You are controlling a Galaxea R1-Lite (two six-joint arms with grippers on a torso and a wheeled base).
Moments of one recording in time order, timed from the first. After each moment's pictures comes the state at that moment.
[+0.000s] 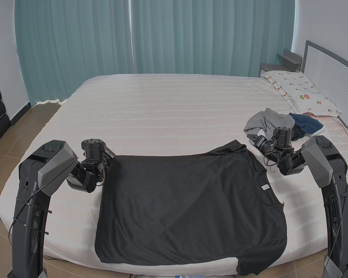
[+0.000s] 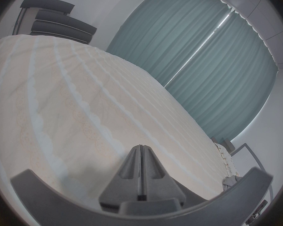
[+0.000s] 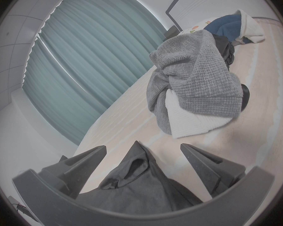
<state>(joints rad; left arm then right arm) -0.11 2.64 -1.44 -0.84 0.22 -0.84 0.02 2.71 -1.72 -0.73 0.13 0.71</state>
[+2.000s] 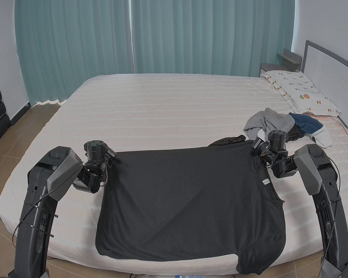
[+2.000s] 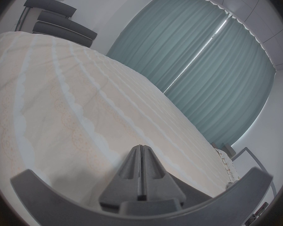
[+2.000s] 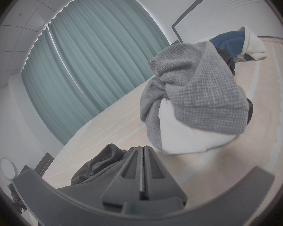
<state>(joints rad) -0.09 2.76 -1.60 -0.87 0.26 -0.83 0.02 2.85 -1.91 -0.73 -0.01 0.58</state>
